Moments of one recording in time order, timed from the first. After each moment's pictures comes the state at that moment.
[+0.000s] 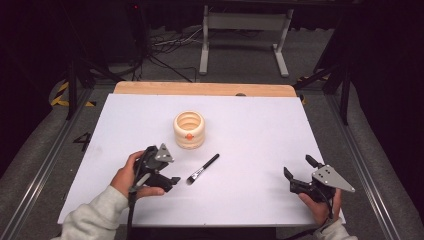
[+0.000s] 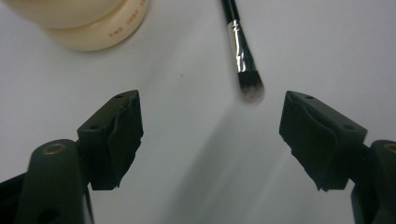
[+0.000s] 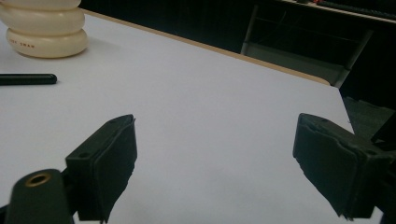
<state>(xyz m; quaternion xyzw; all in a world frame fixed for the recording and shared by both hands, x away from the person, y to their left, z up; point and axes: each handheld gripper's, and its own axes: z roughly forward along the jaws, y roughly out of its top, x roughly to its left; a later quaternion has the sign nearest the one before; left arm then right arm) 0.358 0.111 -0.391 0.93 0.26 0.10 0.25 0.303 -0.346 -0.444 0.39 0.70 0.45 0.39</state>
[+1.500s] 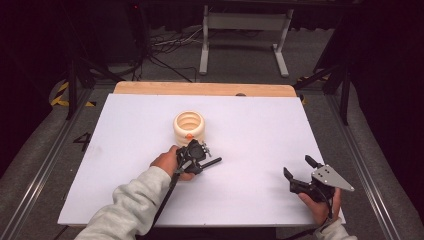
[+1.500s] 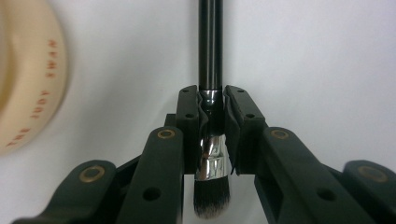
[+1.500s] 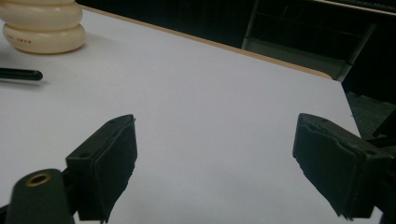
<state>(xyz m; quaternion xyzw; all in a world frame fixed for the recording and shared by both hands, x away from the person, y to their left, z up) 0.409 0.038 -0.423 0.96 0.21 0.05 0.18 0.305 -0.348 -0.448 0.40 0.70 0.45 0.38</state>
